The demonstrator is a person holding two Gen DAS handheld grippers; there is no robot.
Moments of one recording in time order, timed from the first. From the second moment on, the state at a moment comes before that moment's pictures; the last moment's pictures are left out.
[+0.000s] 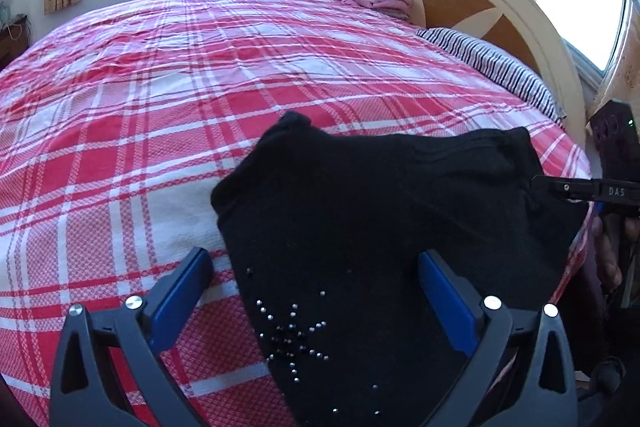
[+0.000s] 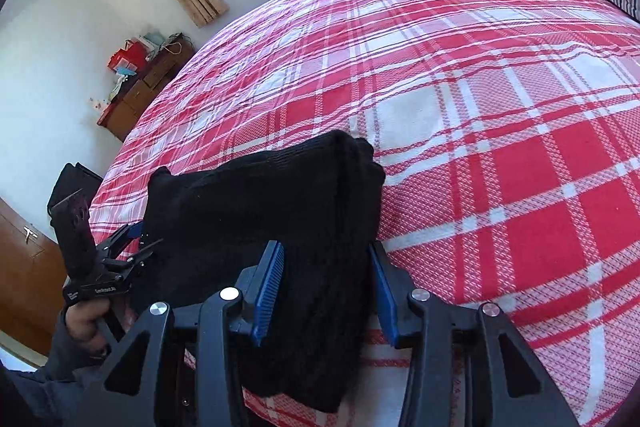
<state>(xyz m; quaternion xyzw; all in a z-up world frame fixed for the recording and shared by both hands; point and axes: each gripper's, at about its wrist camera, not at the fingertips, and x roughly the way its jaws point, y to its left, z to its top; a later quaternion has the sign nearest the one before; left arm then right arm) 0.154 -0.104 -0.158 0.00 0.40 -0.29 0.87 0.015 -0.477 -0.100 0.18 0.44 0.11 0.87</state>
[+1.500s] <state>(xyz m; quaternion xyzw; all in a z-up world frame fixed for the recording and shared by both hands) 0.189 0.079 -0.099 -0.13 0.35 -0.21 0.90 0.196 -0.312 -0.040 0.11 0.42 0.30 0.85</state>
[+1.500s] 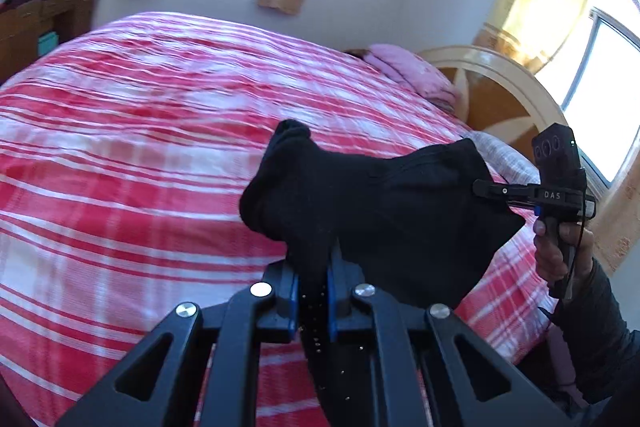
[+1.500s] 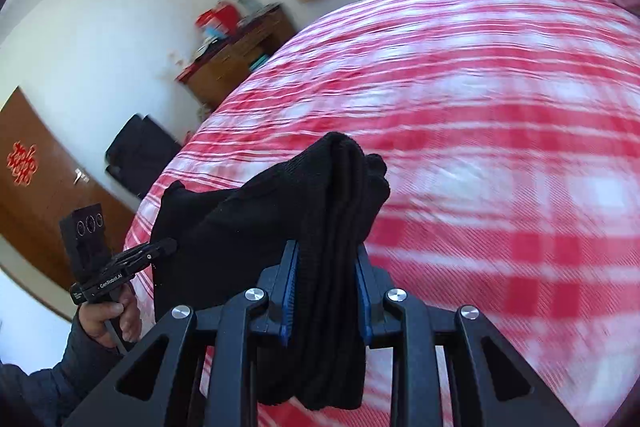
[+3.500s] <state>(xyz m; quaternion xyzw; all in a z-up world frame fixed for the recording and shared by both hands) 0.142 0.160 -0.112 -0.05 0.33 -0.02 0.94 0.153 -0.268 -0.075 0.12 0.38 0.14 0.90</state>
